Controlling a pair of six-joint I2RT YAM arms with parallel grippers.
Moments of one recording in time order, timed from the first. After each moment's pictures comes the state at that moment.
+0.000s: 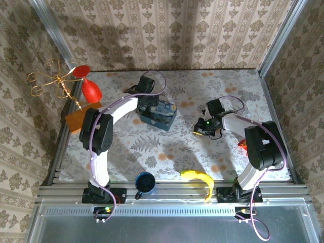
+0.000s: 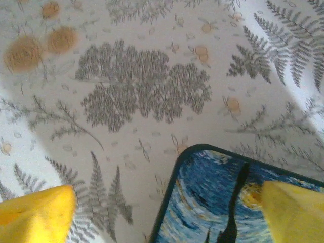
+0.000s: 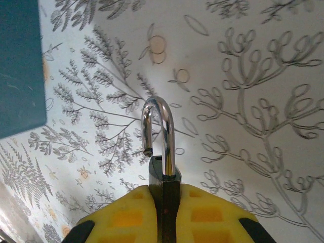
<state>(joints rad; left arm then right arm) -0.50 1.96 1.48 -0.45 -0.19 -0.29 0.25 1.67 0.92 -0.42 -0.42 0.56</state>
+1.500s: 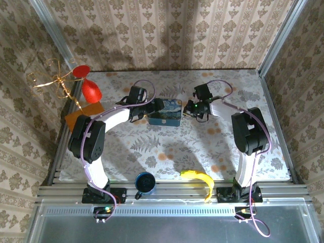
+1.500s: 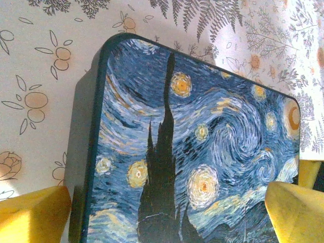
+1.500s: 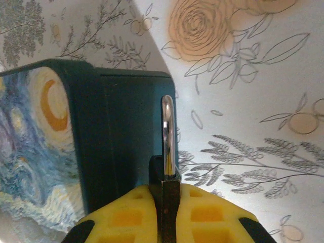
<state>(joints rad) -0.47 1.82 1.18 -0.17 0.29 -0.67 0.29 1.93 1.29 -0.36 -0.32 0.68</state>
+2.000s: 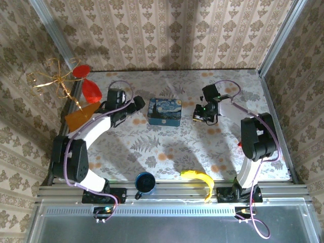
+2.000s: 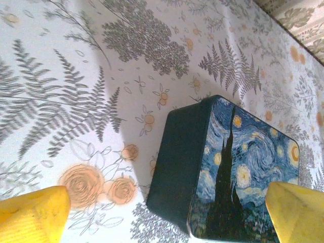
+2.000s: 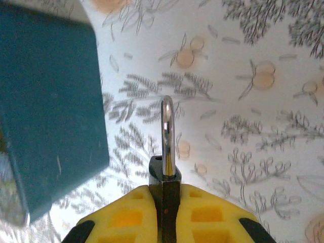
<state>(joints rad) -0.30 1.49 0.97 -0.20 0.20 -0.68 0.24 1.80 1.23 -0.62 -0.29 0.50</state>
